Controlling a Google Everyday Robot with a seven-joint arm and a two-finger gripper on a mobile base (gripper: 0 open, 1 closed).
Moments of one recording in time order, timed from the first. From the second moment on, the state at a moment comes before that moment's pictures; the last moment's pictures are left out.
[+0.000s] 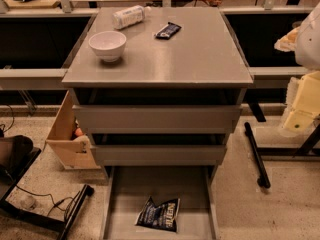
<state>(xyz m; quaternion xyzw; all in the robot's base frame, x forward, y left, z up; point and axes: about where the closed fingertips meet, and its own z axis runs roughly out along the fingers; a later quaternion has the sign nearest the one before) 0.438 -0.216 0.980 -0.60 0.78 -0.04 0.16</state>
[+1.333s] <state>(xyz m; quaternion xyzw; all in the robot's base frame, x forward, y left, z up) 0.435 -0.197 0.870 -0.61 0.77 -0.05 0.18</state>
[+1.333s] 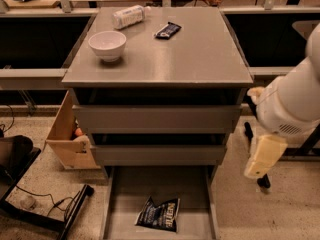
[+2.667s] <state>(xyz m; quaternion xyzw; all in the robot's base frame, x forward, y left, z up) 0.535 -0.198 0.702 -0.58 0.78 0.01 0.21</state>
